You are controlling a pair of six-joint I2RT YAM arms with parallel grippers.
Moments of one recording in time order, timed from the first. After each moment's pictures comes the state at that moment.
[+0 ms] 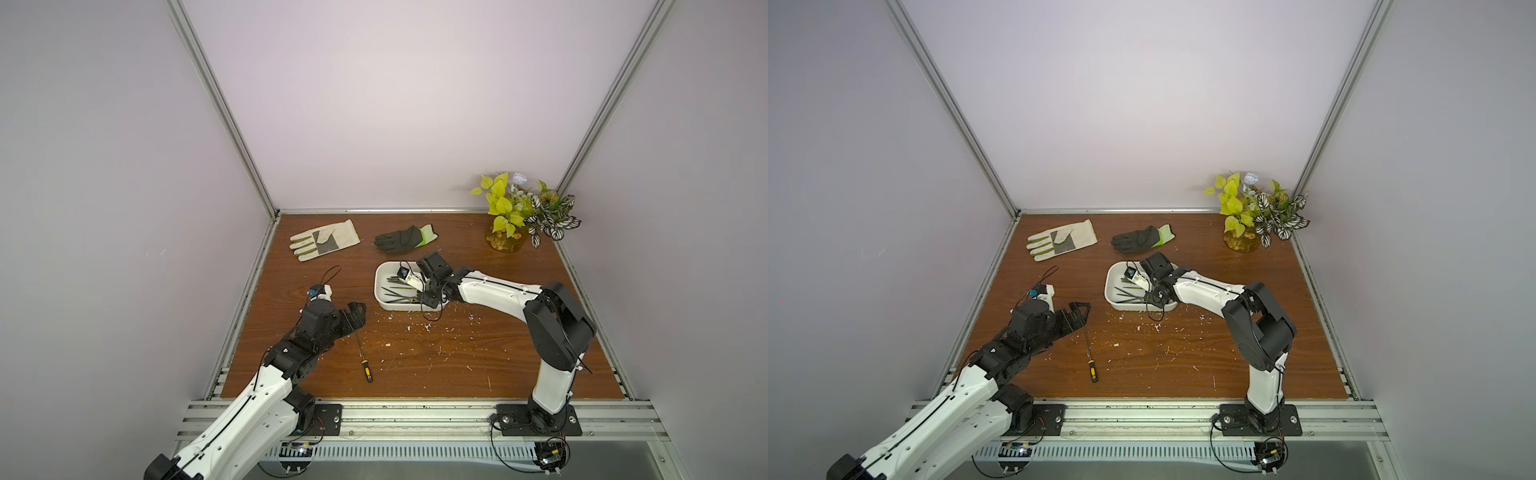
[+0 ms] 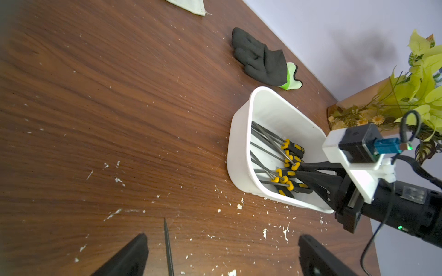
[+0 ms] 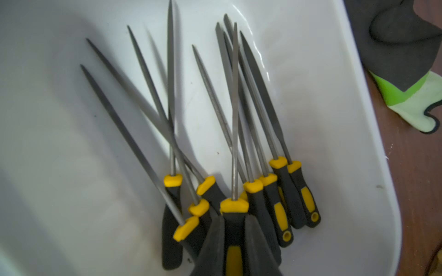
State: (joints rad) left arm -0.46 0.71 0.42 -0.34 -0.02 -0.82; right arm 0.74 1.84 1.23 -0.40 0.12 -0.46
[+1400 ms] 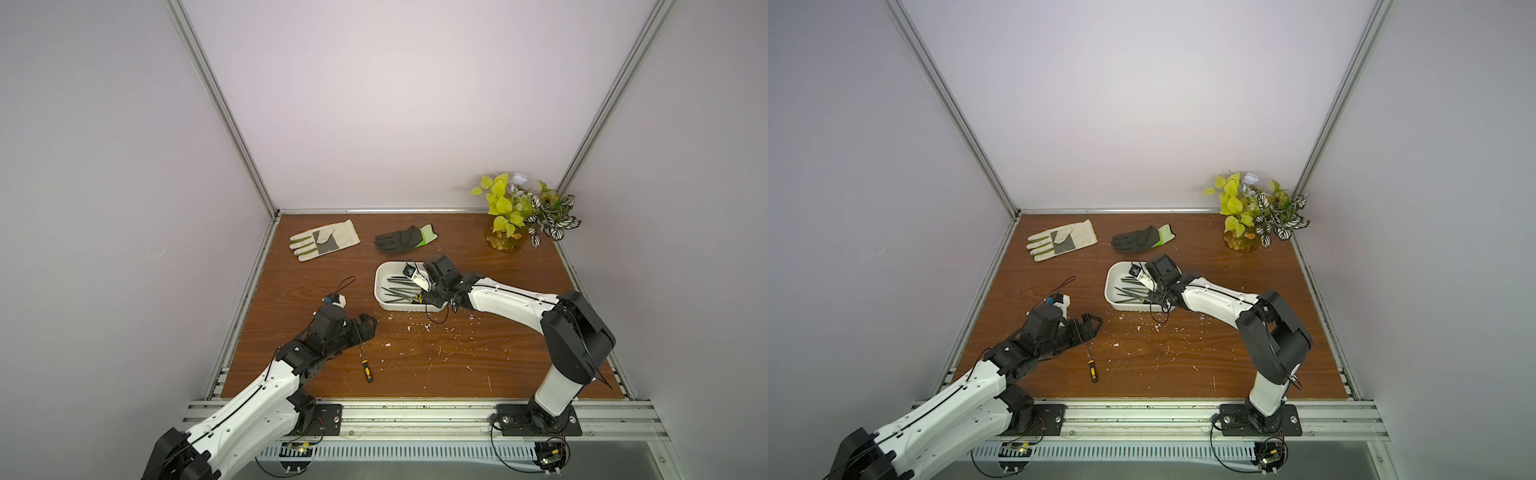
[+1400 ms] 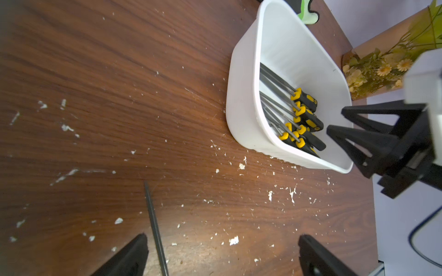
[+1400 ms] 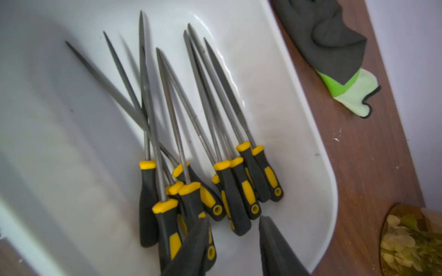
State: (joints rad) left arm -0.55 0.79 0.35 -0.29 0.06 -0.86; right arm 0.75 1.70 1.12 -0.29 0.26 -0.43
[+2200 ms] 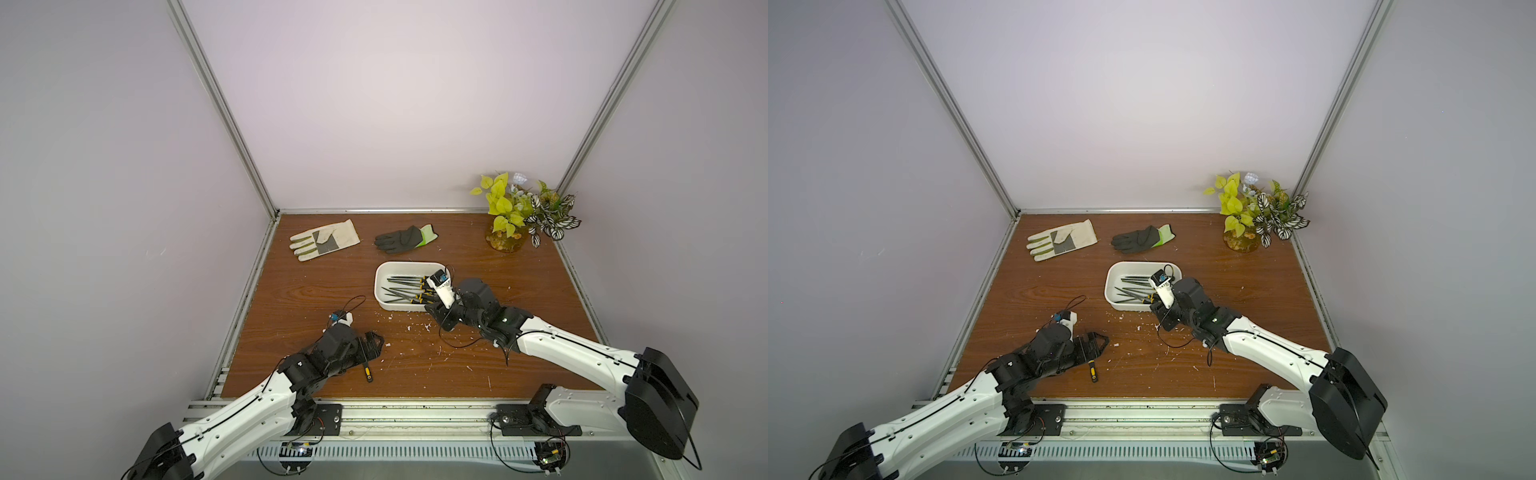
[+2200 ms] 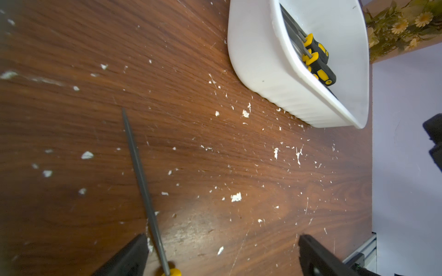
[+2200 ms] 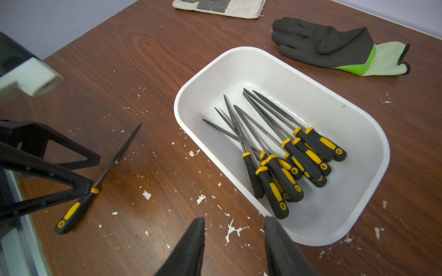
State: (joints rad) left arm -0.77 0.70 0.24 -0.30 0.00 -1.03; right arm 0.81 1.24 0.72 -0.11 -0.02 0.12
